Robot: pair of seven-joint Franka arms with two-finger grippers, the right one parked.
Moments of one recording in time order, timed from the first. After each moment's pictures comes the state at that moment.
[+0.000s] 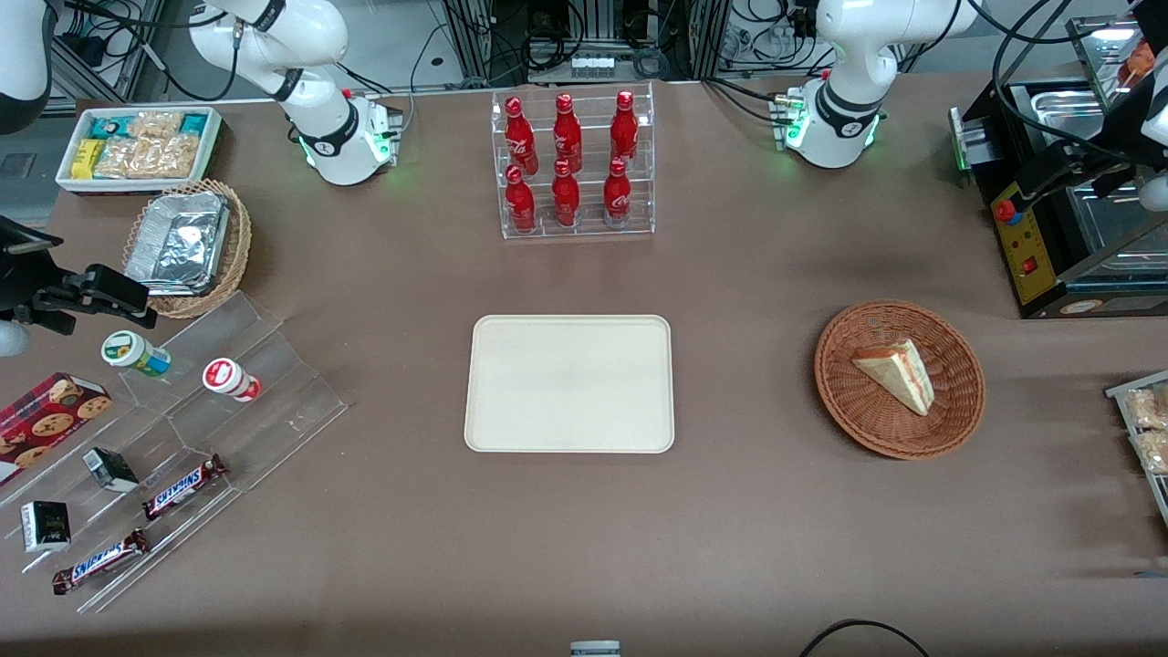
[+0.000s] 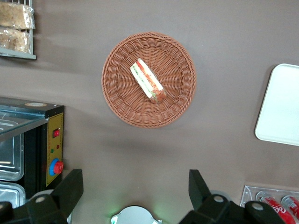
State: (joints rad) arm 0.04 -0.19 -0.02 -1.71 0.01 1.48 -0.12
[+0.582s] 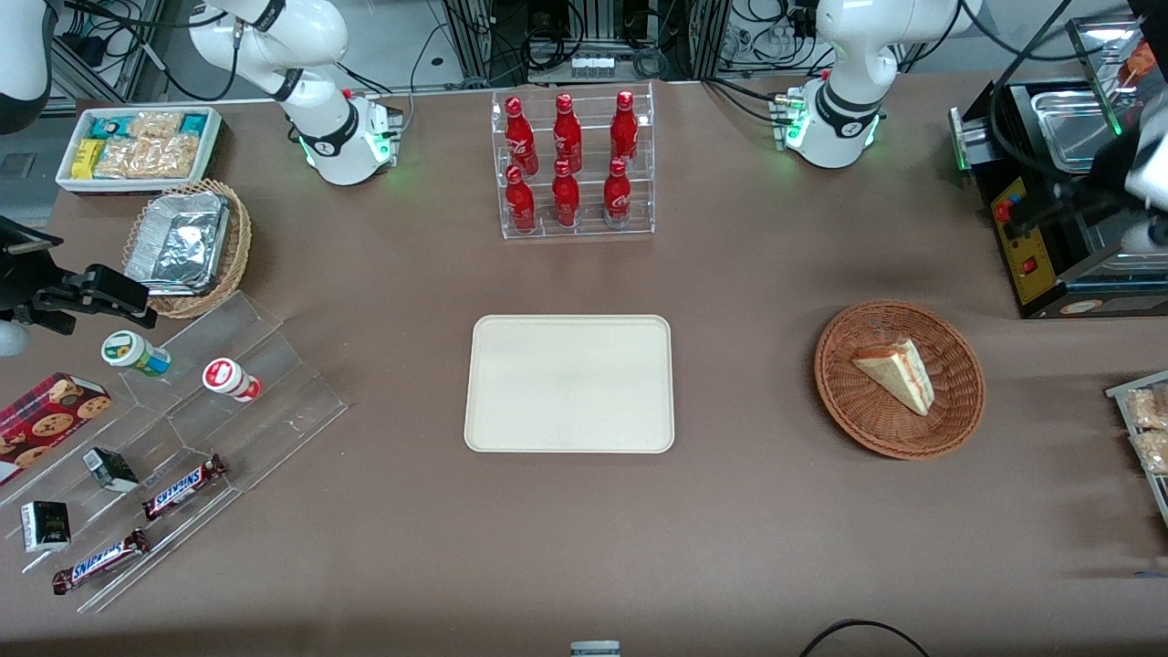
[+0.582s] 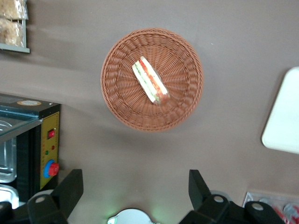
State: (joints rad) arm 0.04 -0.08 0.00 -1.72 0.01 1.54 -0.19
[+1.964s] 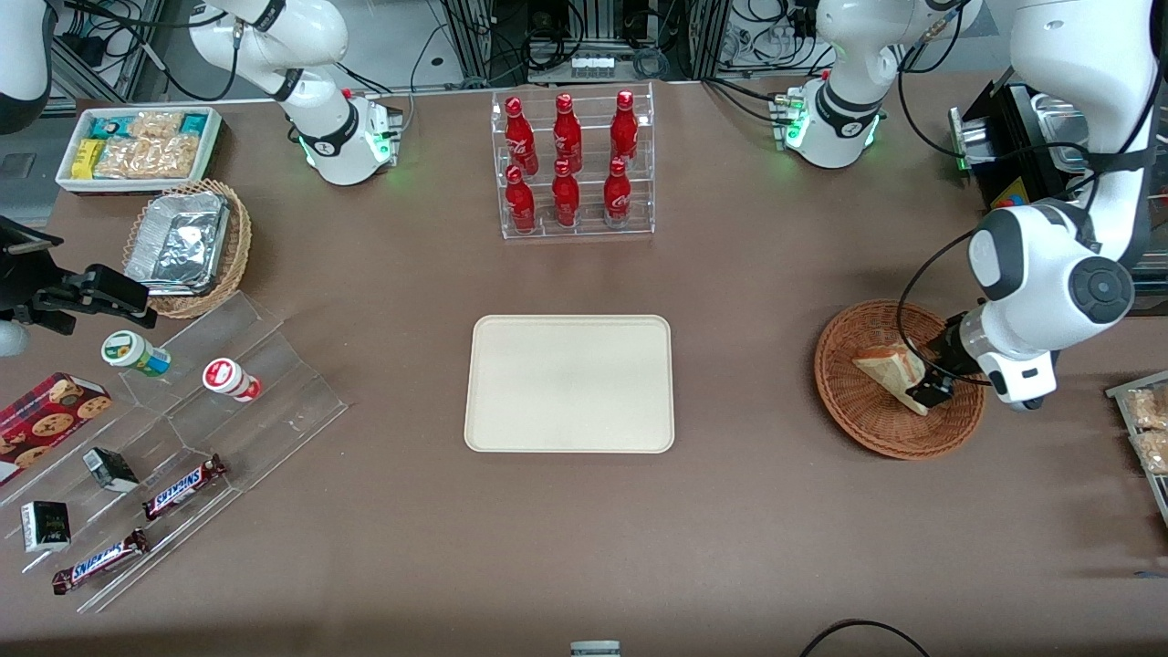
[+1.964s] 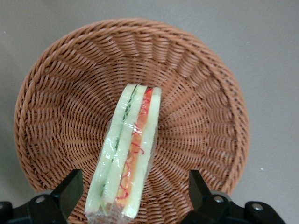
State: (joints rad) arm 0.04 0.26 0.00 -2.11 -0.05 2.31 -0.96
